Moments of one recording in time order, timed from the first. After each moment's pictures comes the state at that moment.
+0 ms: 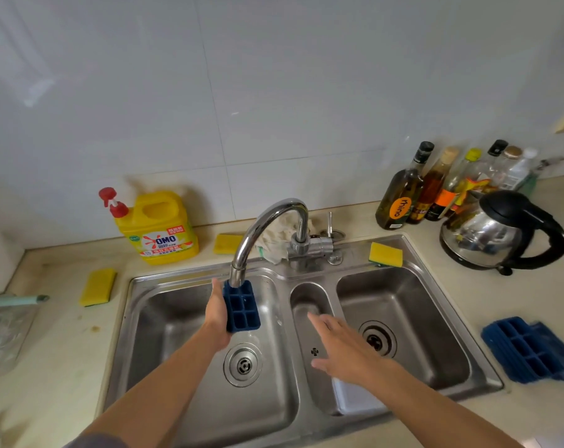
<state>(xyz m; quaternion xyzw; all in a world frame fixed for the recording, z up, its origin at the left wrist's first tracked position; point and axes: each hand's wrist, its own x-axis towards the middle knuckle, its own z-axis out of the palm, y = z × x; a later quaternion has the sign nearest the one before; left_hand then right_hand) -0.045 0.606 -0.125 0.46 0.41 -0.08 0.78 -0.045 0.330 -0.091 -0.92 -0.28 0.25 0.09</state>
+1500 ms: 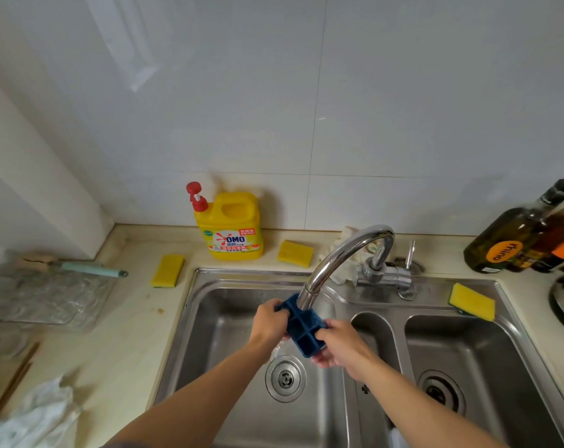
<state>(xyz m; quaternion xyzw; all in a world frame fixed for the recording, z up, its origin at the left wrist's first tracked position) -0.042 0.628 -0.117 0.67 0.38 -0.05 0.63 0.004 0.467 -0.098 -0.77 0.04 0.43 0.47</state>
